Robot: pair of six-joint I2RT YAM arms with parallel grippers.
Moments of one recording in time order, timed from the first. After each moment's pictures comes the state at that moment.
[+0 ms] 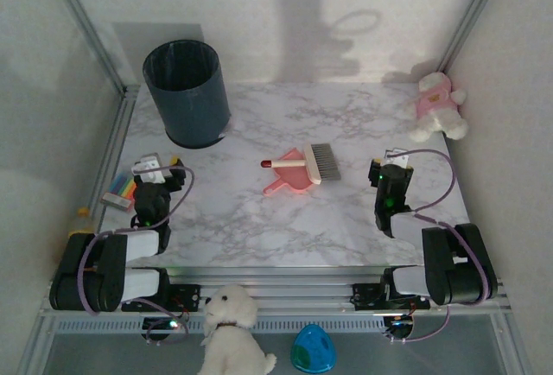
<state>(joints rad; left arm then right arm) 0.02 1.28 0.15 1.04 -0.16 -0.15 0.15 1.32 0.33 0.63 0.41 0.06</state>
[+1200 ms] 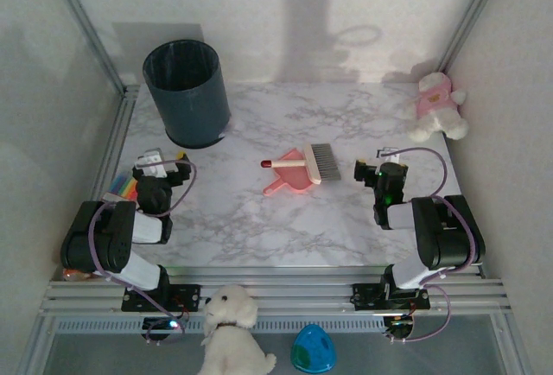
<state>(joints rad) 0.04 1.53 0.21 1.21 -0.13 -0.14 0.10 1.54 0.36 0.79 0.19 0.06</state>
